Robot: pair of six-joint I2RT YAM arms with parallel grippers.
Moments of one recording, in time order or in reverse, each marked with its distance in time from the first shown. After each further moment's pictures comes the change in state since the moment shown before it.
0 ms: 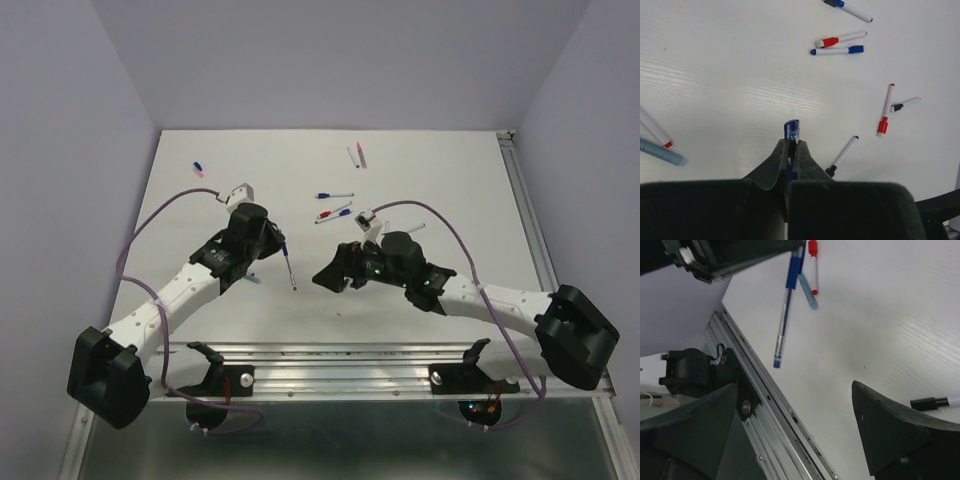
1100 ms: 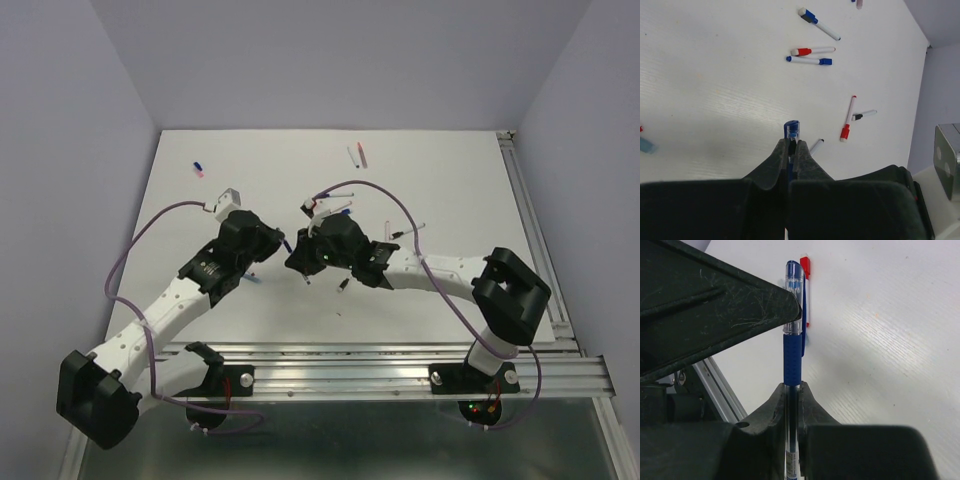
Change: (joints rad) left arm -0.020 -0.128 -0.048 0.007 -0.021 -0.182; right arm 0.126 0.414 0.467 -0.169 0.131 -0.179
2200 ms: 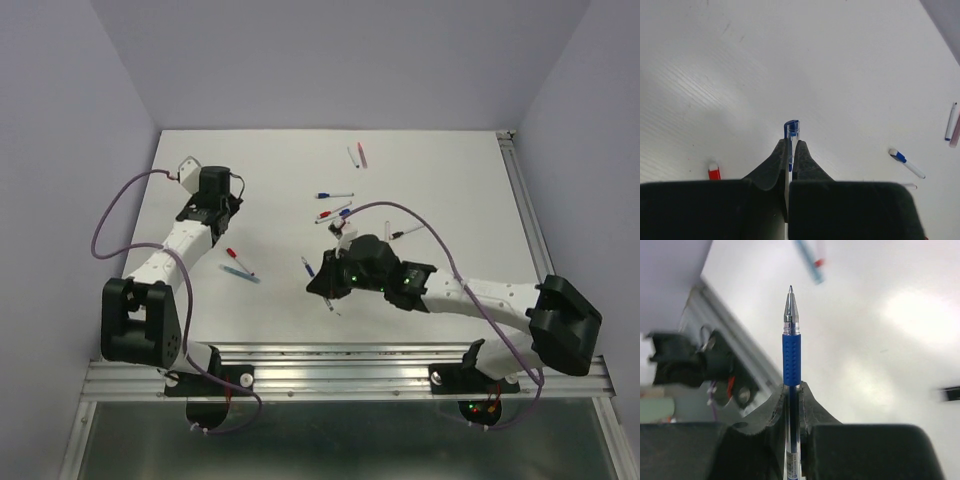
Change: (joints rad) left arm 0.356 0.422 0.219 0.097 -0.144 0.188; right arm 0.095 -0.301 -0.246 -0.084 0.031 0.155
